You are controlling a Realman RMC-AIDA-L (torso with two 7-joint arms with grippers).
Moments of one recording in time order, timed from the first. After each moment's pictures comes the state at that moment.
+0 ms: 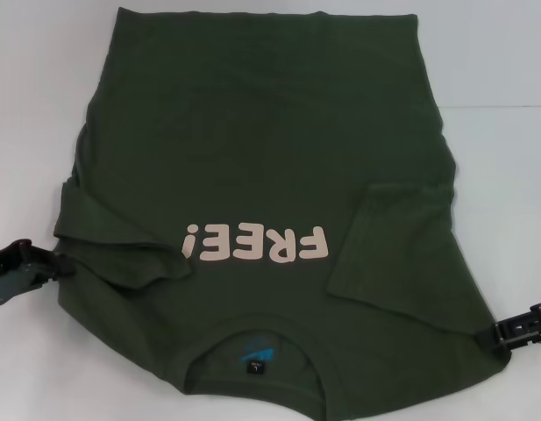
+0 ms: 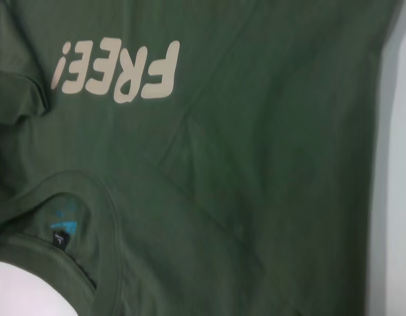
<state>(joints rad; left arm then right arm) -0.50 -2.03 0.36 0.80 2.43 1.51 -2.48 0.61 1.89 -0.74 -0.63 -2.48 -1.60 2.33</state>
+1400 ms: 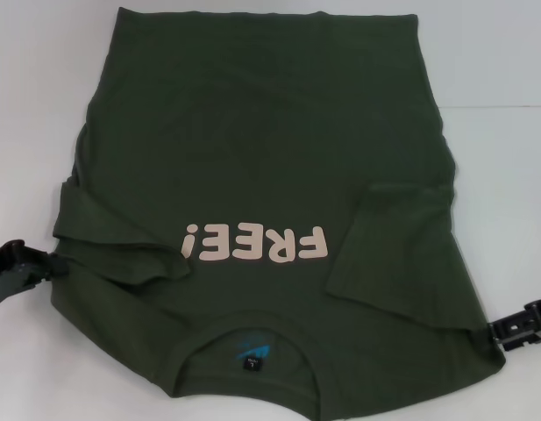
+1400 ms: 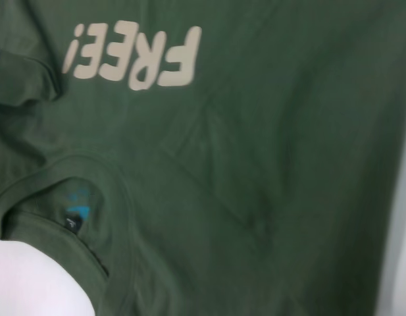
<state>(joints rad) -0.49 -2.03 0.35 0.80 2.43 1.49 -2.48 0.65 1.90 -0.75 -0.63 -2.51 -1.63 2.37</state>
